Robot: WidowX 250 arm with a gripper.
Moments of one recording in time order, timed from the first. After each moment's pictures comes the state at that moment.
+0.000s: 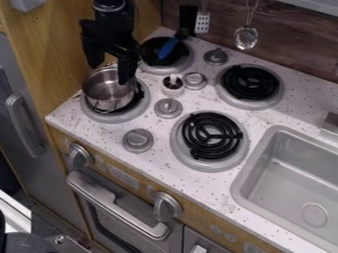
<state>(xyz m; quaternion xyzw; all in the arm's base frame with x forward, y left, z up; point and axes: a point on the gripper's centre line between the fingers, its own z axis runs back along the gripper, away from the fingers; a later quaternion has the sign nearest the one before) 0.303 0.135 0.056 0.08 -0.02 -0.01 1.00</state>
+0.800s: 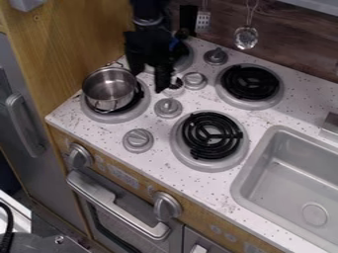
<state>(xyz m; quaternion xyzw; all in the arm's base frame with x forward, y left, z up) 0.355 0.094 0.023 0.04 -0.05 -0.11 0.99</state>
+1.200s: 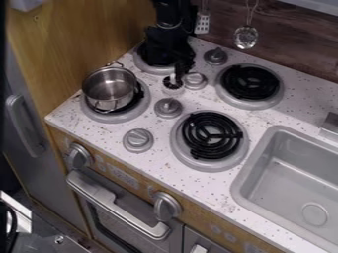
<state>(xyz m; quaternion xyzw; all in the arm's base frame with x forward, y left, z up) 0.426 0.111 -0.005 0.09 -0.12 -0.06 0.99</state>
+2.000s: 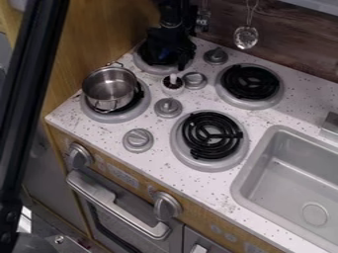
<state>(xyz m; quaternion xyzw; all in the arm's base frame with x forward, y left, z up) 0.484 0.157 -0.040 0.08 -0.14 0.06 0.99</state>
